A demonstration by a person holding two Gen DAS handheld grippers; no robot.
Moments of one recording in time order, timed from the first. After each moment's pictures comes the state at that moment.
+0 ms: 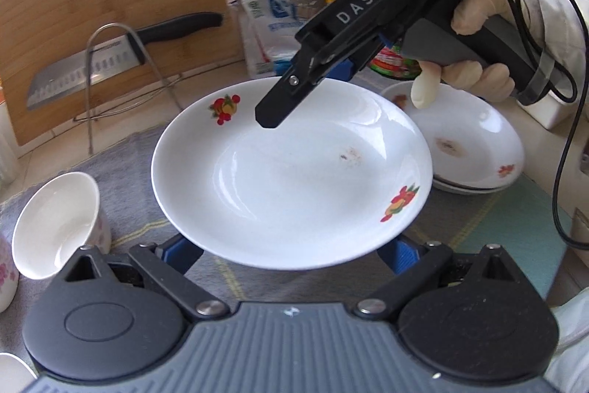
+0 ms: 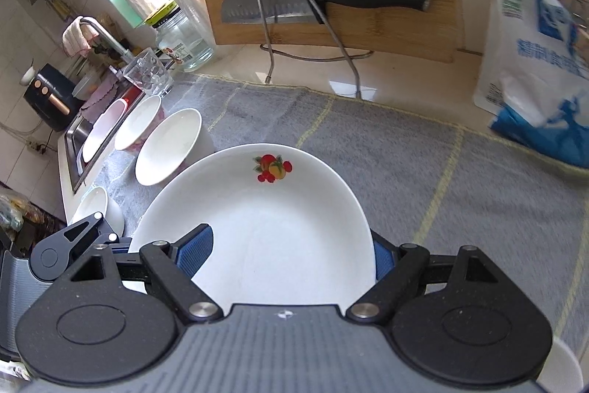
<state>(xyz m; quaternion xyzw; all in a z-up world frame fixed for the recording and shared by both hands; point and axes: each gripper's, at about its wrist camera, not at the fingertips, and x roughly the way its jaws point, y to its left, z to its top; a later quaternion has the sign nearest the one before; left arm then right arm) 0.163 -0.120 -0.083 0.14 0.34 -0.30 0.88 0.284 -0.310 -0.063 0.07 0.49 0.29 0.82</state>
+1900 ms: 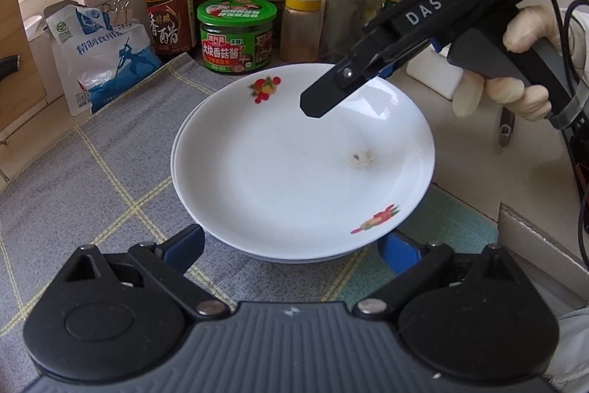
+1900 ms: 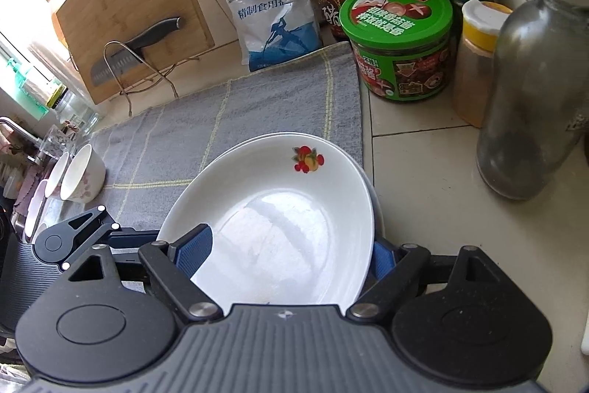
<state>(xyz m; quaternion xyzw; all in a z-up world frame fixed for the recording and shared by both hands) 0.170 -0.240 -0.097 0.19 0.36 -0.46 0.79 0.160 -0.472 -0.067 0.17 0.48 0.08 0.86</state>
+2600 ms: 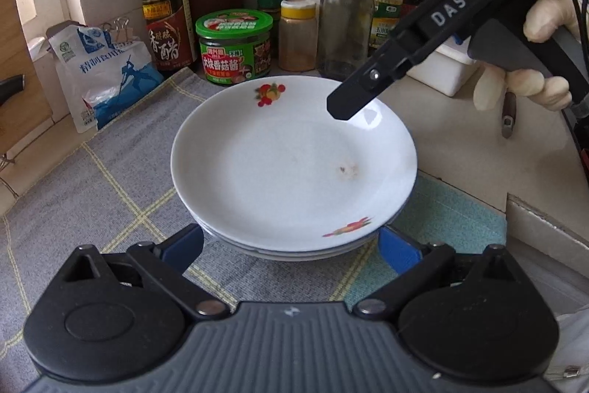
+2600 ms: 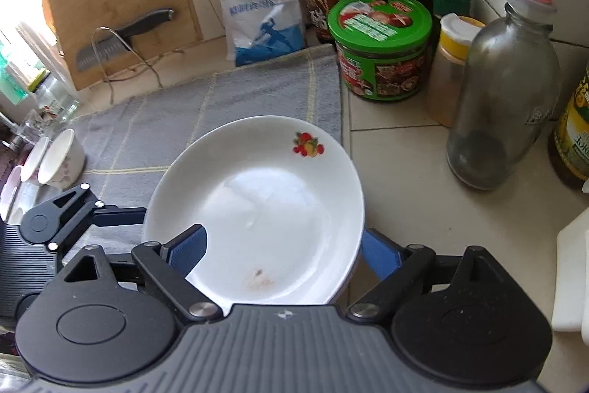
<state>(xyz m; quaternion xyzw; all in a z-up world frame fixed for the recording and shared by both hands) 0.162 -0.236 -0.095 0.20 0.32 -0.46 0.80 0.137 -0.461 -0.055 0.13 0.47 0.05 0.87</state>
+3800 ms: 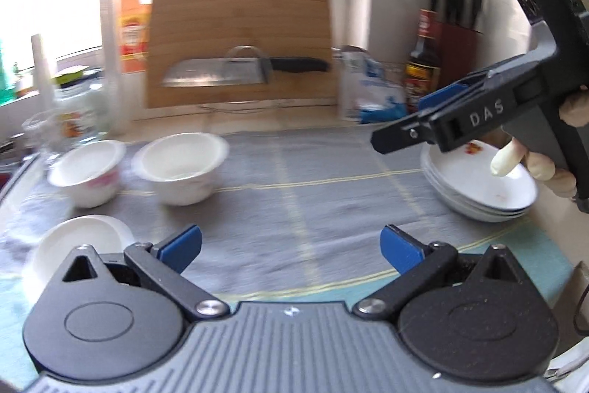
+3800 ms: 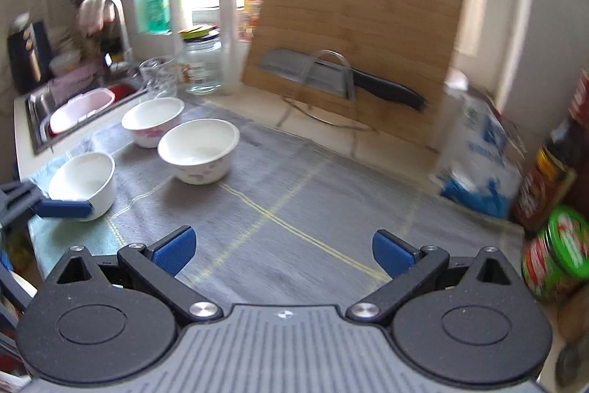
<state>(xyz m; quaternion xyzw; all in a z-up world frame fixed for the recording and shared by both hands) 0.067 -0.034 -0.061 0.03 0.27 -0.14 0.95 0.154 -0.226 -0.026 -0.11 0.34 0.21 0.91</state>
